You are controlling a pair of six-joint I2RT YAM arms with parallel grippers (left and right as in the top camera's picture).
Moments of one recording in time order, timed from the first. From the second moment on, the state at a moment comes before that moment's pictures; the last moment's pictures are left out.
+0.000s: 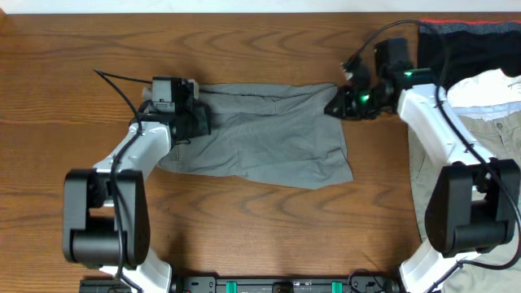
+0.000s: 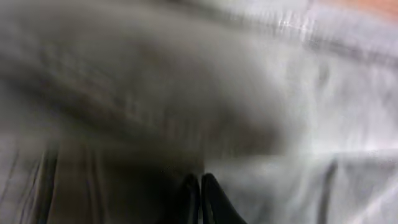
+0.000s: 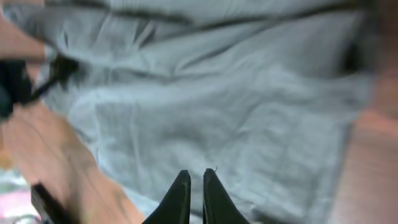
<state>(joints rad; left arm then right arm) -0.06 1.79 1.01 -0.24 0.25 -0.23 0.15 1.86 1.40 -0.79 -0.59 0.13</state>
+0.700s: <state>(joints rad) 0.00 1.86 1.01 -0.05 0.15 -0.64 0.38 2.12 1.40 -0.46 -0.35 0.10</state>
